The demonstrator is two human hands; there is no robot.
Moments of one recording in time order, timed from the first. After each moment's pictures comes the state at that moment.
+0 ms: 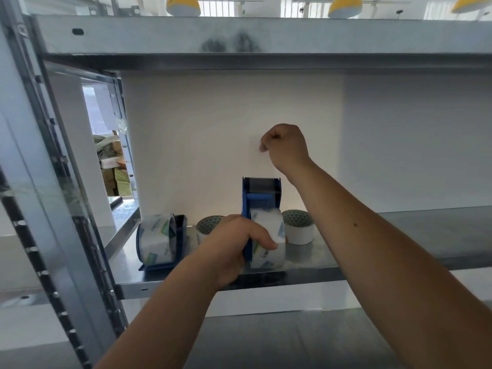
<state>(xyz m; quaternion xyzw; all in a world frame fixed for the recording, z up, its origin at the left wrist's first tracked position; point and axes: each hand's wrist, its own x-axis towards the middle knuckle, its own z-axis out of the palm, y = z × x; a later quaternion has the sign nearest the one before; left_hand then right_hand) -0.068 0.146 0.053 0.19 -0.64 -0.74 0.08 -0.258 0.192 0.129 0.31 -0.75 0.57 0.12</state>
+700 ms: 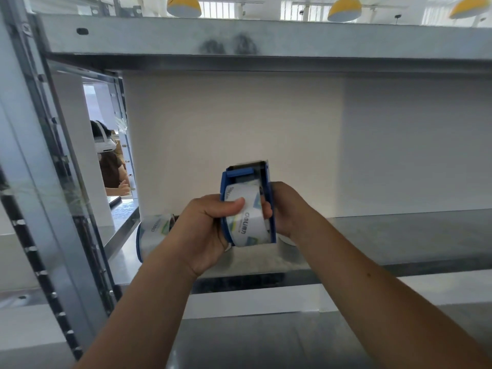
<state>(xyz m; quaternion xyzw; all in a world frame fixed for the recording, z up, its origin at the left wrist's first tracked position) -0.051 0.112 0.069 -0.02 -0.54 -0.83 0.13 -0.206 0.210 0.064 0.20 -0.49 0.77 -0.36</state>
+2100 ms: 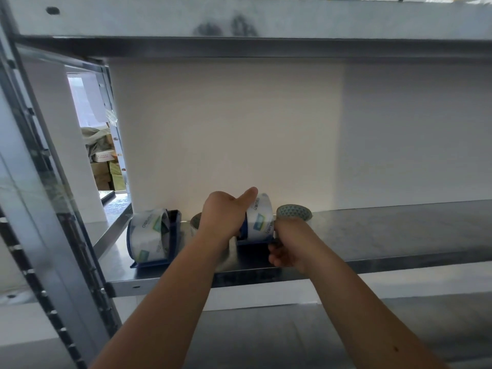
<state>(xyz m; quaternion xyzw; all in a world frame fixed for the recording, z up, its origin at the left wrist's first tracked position) -0.145 0.102 0.027 0.26 -0.78 -0.50 0.27 -0.194 0.240 0.006 0.03 -0.74 0.62 -0.28</state>
